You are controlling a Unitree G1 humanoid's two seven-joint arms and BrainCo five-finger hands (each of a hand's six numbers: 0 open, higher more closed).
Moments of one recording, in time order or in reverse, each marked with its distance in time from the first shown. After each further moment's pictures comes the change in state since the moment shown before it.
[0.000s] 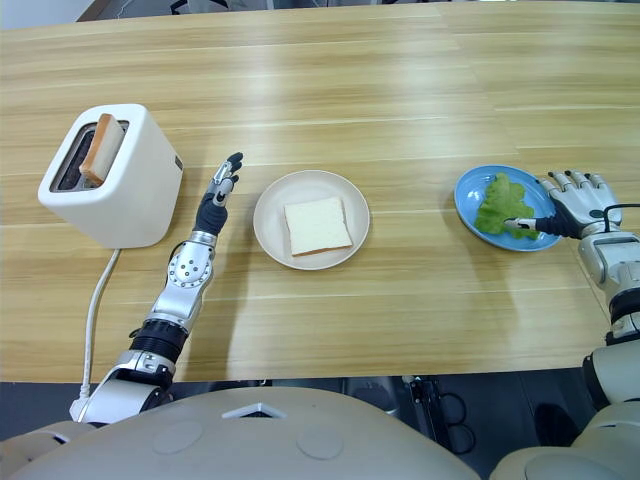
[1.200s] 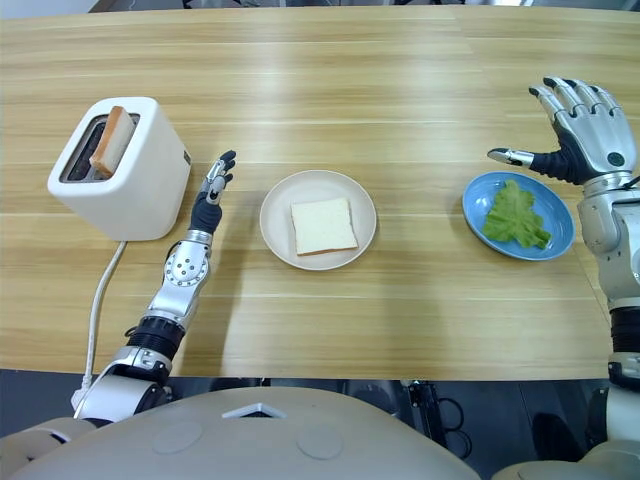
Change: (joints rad) left arm -0.013 0.021 -0.008 0.024 -0.057 -0.024 0.020; right arm 0.254 0.035 -0.494 -0.641 0.062 -0.011 0.161
